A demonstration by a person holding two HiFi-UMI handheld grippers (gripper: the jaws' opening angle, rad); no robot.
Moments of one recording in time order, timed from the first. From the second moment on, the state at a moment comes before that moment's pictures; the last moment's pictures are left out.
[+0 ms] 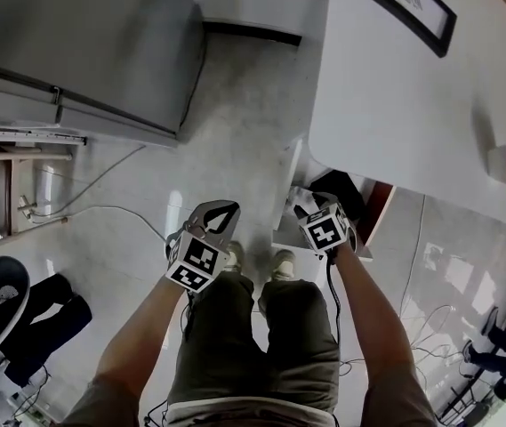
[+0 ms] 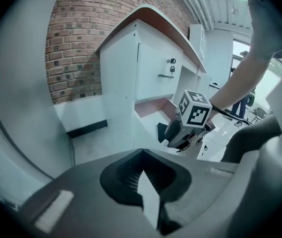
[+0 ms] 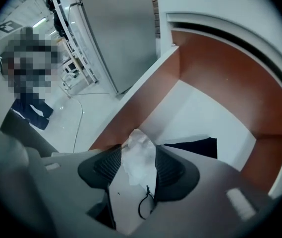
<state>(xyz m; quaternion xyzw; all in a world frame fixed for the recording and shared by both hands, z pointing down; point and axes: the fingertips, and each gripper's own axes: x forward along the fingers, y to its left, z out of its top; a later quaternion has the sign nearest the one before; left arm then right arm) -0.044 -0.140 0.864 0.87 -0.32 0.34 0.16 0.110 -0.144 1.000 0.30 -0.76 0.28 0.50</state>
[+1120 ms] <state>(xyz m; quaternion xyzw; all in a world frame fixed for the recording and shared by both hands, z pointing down) -0.056 -0.145 0.858 0.84 -0.36 0.35 0.21 0.109 -0.138 1.014 0.27 -0.75 0.27 0.54</state>
